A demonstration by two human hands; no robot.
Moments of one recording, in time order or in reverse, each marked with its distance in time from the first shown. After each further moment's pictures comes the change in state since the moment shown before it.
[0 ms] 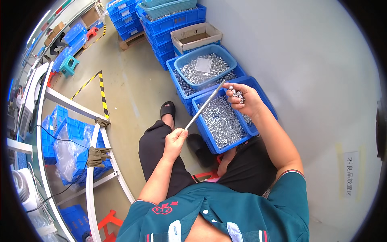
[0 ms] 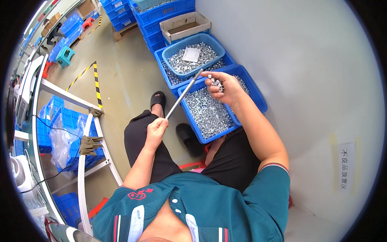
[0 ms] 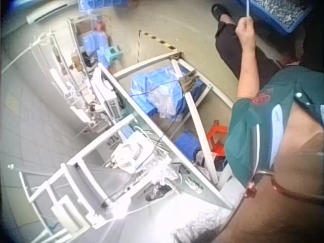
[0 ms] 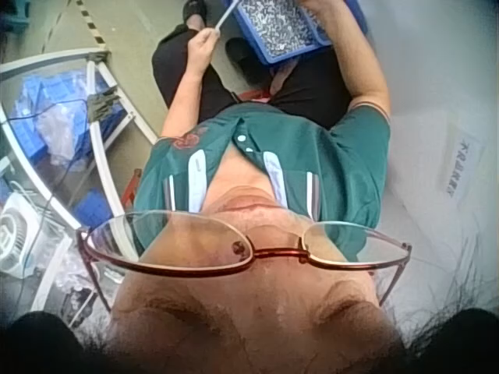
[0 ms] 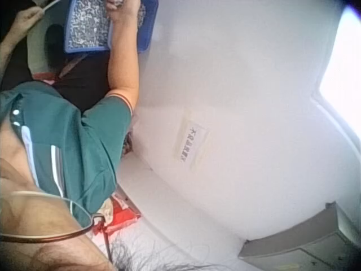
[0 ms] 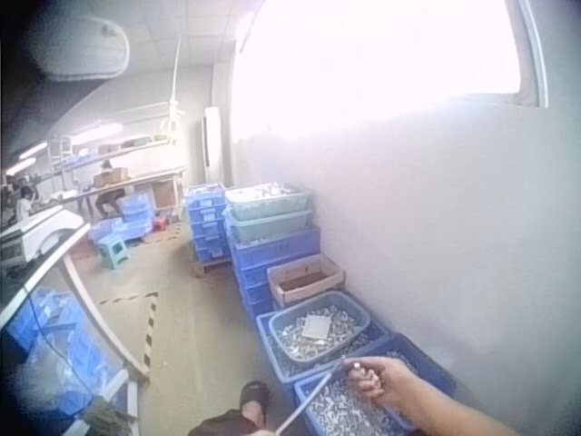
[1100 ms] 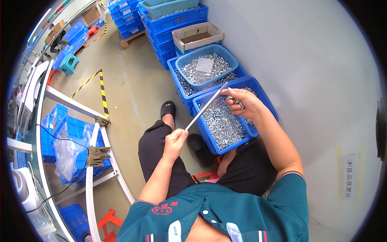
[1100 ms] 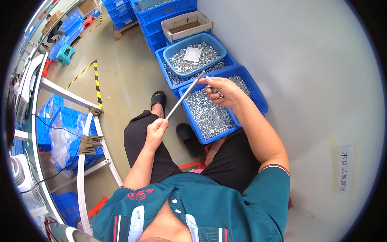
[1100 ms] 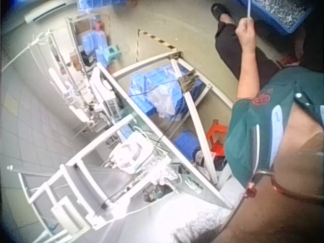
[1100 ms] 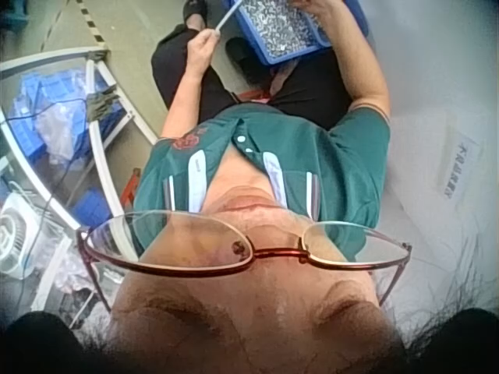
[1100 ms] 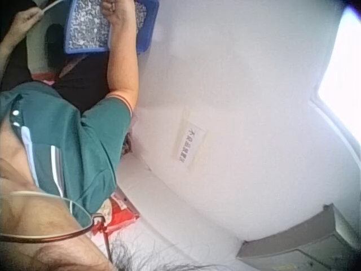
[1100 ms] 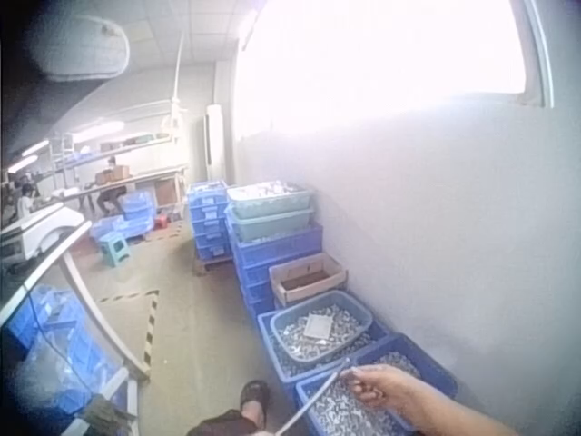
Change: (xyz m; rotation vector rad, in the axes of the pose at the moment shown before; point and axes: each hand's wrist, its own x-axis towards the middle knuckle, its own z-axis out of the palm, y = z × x) left_hand -0.001 0.001 -0.006 0.055 -0.005 0.020; right_hand -0.004 0.003 0.015 -0.260 0.060 0.099
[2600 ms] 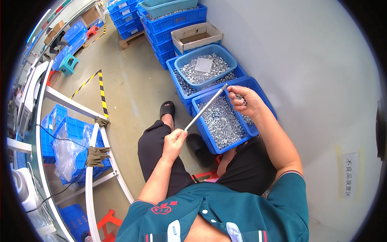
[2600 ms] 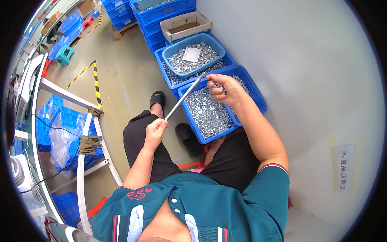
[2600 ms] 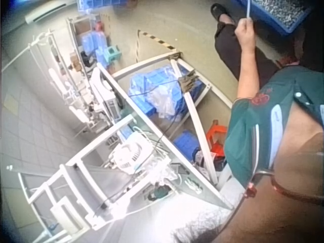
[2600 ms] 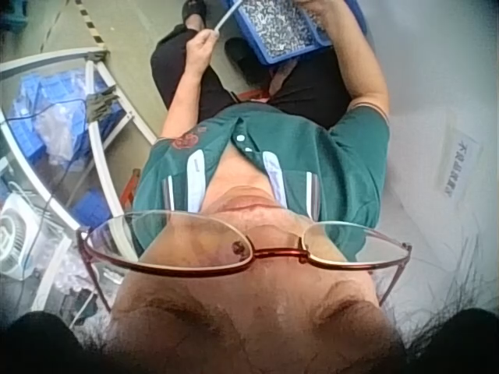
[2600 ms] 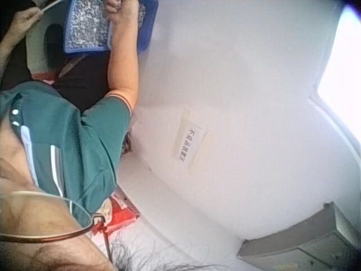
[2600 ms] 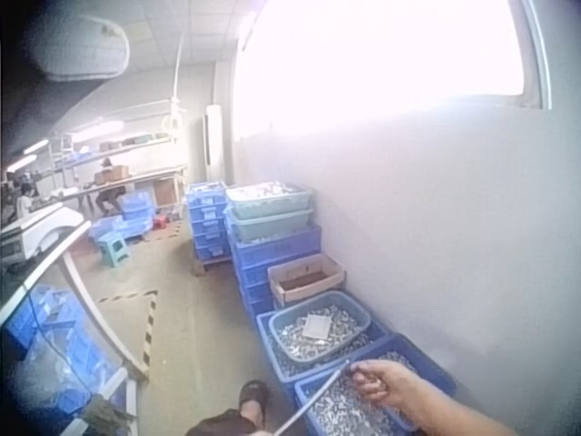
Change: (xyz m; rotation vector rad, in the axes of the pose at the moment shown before) left_hand -0.002 0.002 0.001 0.035 0.011 -0.019; right_hand 0.008 0.001 -0.024 0.224 -0.010 -0.043
